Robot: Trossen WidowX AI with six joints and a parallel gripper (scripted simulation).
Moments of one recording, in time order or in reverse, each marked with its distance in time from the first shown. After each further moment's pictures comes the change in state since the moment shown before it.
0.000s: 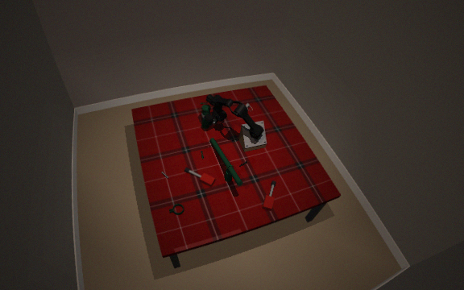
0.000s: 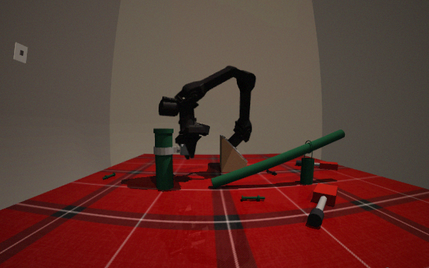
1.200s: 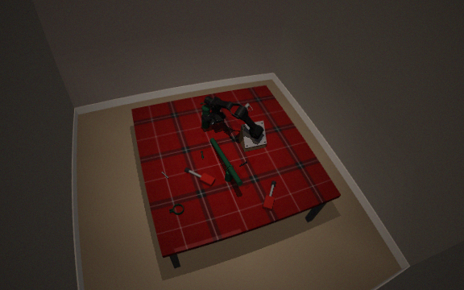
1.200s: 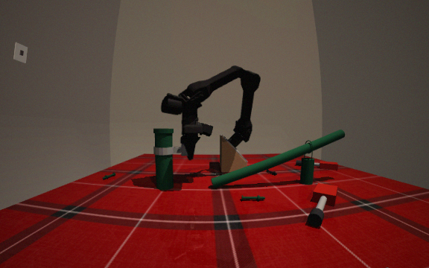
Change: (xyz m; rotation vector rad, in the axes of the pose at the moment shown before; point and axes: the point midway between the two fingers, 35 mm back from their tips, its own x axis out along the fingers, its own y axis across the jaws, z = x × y) arm 0.005 -0.019 -0.001 0.197 0.050 -0.004
